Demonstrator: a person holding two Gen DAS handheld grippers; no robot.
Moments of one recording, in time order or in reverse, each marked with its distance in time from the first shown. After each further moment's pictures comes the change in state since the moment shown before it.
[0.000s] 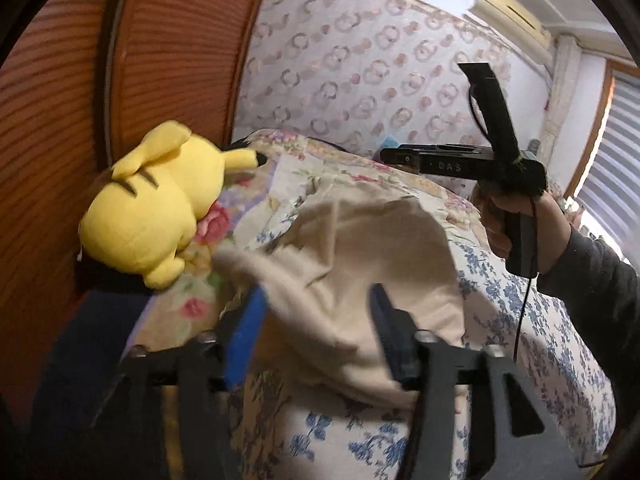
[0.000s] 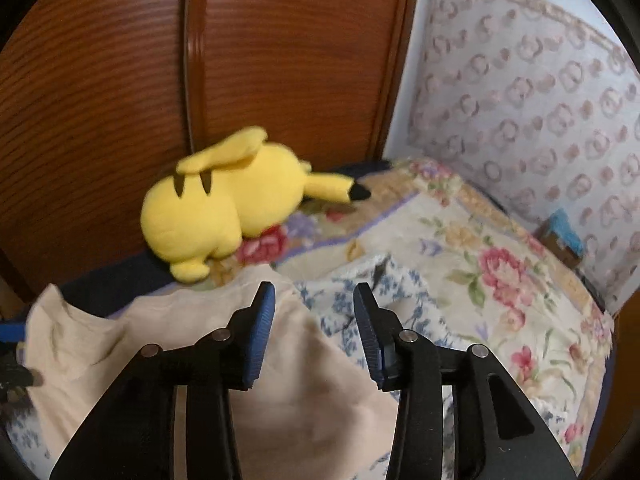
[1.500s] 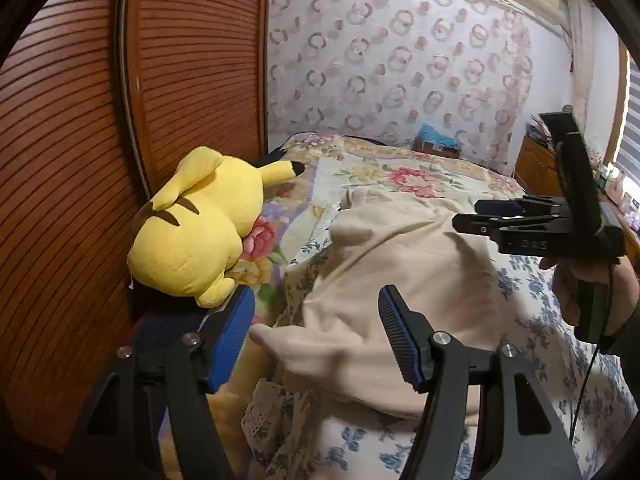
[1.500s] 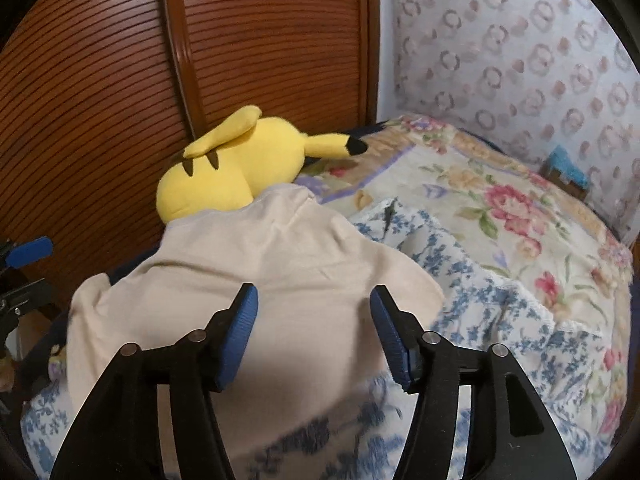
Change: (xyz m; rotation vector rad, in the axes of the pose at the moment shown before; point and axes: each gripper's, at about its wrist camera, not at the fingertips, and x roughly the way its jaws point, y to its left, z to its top) left arm -0.004 -0.017 0.022 0.104 0.017 0.219; right arm -0.037 0.015 -0.063 0.180 0.059 -0.020
